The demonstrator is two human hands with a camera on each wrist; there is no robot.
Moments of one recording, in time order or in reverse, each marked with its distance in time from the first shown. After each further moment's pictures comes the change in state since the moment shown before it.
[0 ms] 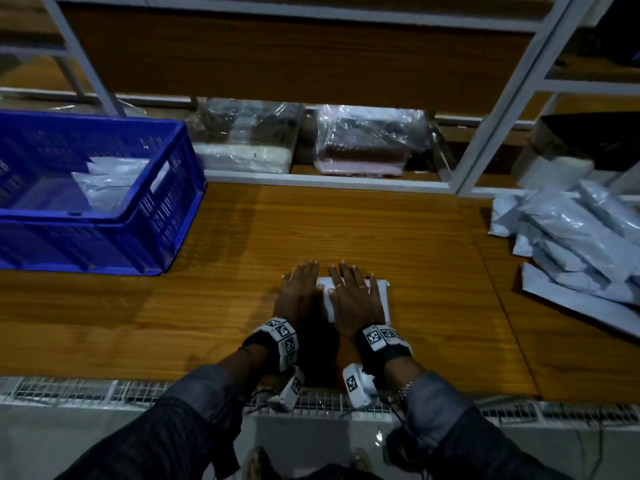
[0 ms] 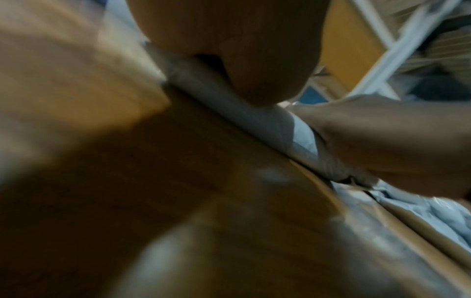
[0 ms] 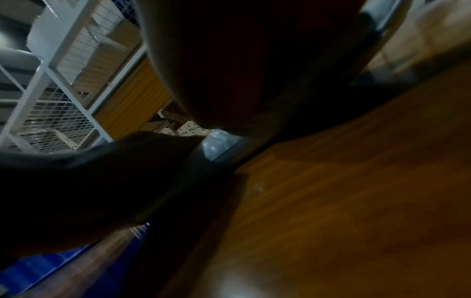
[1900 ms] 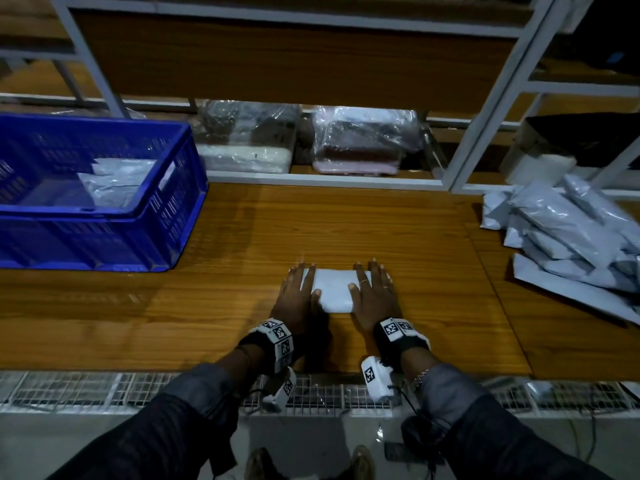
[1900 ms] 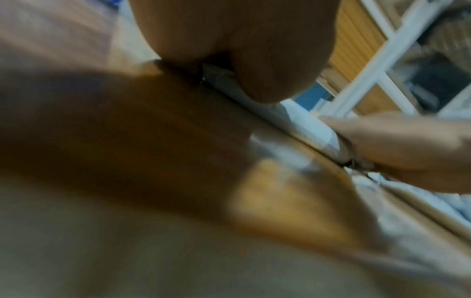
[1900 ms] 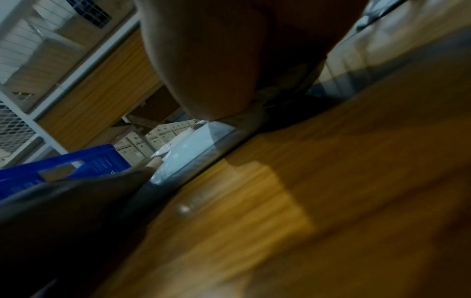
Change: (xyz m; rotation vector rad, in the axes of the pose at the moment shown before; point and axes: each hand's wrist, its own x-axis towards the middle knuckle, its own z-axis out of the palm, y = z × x) left_hand -0.033 -0.012 0.000 -0.261 -0.019 -0.010; right_hand -0.022 0.022 -0.001 0.186 0.042 0.217
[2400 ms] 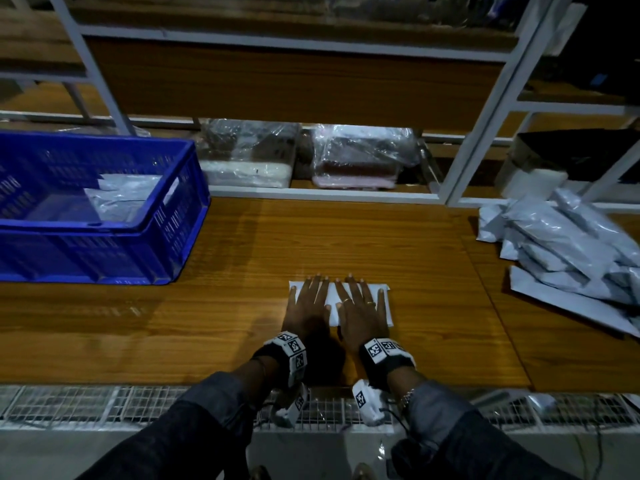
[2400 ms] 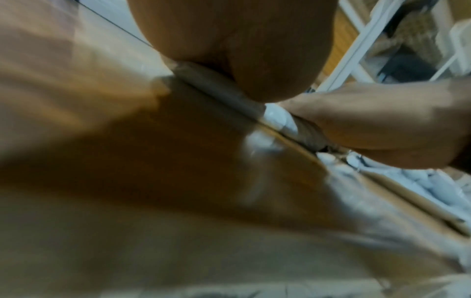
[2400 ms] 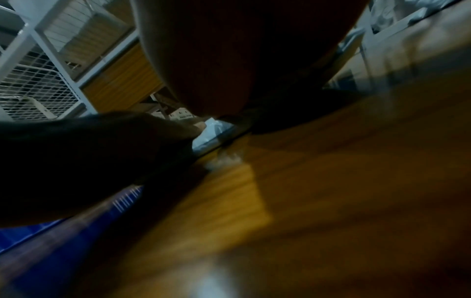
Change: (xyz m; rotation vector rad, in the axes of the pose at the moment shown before) left_hand 0.005 0.029 0.006 0.242 -0.027 0.062; right_hand -0.015 -0.024 0.009 -0.174 0.077 -0.130
